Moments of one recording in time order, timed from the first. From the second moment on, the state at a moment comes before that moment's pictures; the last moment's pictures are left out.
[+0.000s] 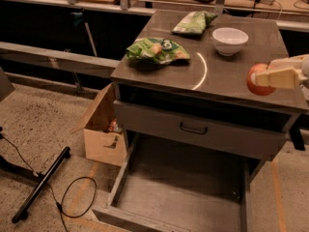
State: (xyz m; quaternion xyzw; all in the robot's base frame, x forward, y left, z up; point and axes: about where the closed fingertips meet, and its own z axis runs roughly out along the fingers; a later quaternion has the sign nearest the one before) arm 0.570 -0.299 0.931 -0.27 0.82 0.15 0.49
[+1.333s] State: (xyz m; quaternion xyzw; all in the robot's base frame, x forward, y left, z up) arm 0.512 -0.259 0.919 -0.28 0.81 0.22 0.47
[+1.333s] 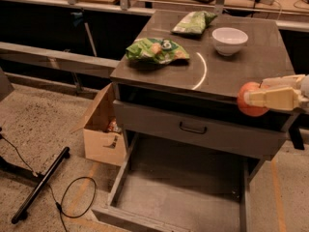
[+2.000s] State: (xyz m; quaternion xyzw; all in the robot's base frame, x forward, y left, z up) arm 0.446 -0.198 0.874 -0.28 0.78 0.31 0.46
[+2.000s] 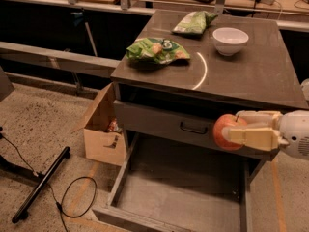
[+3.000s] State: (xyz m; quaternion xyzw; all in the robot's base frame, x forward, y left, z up) arm 0.448 -0.100 0.760 -0.34 0.74 0.32 0.49
